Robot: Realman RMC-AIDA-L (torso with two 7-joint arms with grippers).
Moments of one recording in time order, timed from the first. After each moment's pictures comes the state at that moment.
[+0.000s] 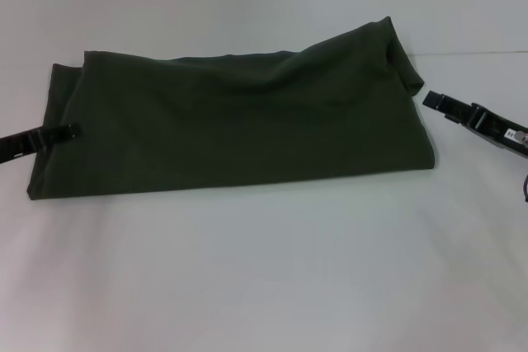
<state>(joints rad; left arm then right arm) -0.54 -2.10 0.51 0.78 2.22 1.03 -2.09 0.52 2.03 -0.76 -0.38 -1.52 -0.97 1.76</state>
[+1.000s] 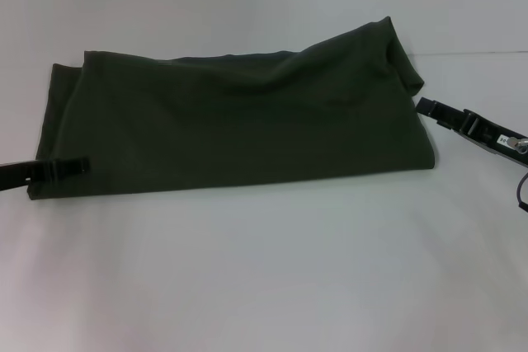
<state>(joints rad) -0.56 -2.11 0.57 0.76 2.38 0.97 -2.08 0.52 2.04 -0.76 -0.38 -1.53 -0.98 1.76</state>
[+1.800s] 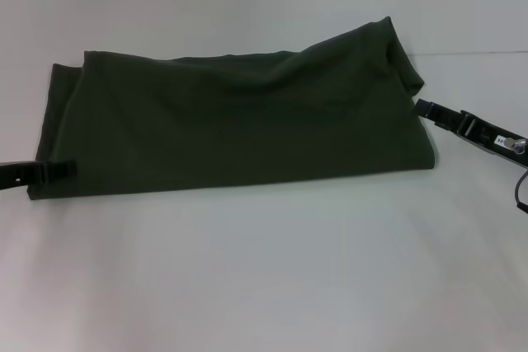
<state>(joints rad) -0.55 -2.11 0.57 0.79 2.43 0.98 -2.09 0.53 2.04 -0.76 -0.38 -1.54 -0.97 1.76</state>
